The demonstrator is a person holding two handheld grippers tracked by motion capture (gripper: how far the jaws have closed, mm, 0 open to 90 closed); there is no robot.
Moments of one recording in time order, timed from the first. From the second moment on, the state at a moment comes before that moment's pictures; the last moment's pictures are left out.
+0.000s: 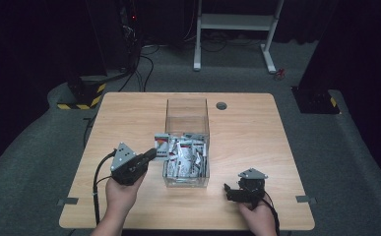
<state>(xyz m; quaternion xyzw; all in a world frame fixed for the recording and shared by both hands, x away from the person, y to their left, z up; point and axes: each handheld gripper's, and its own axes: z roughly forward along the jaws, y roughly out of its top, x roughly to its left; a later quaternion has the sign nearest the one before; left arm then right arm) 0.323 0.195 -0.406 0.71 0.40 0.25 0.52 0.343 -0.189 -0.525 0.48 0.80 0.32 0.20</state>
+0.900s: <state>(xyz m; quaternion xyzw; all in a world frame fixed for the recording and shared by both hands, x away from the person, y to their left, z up) 0.338 0.242 -0.407 0.69 0.44 0.27 0.50 0.343 -0.190 -0.525 0.48 0.80 0.32 0.20</state>
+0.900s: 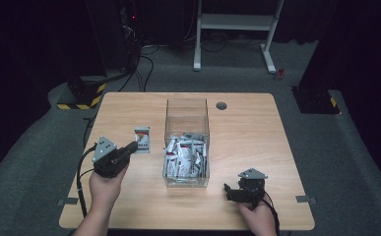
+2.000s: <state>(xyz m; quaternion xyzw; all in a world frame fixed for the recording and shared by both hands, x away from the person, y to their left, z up) 0.381 0.254 -0.439 0.70 0.48 0.25 0.46 0.343 -0.190 -0.525 0.48 0.80 0.32 0.20</state>
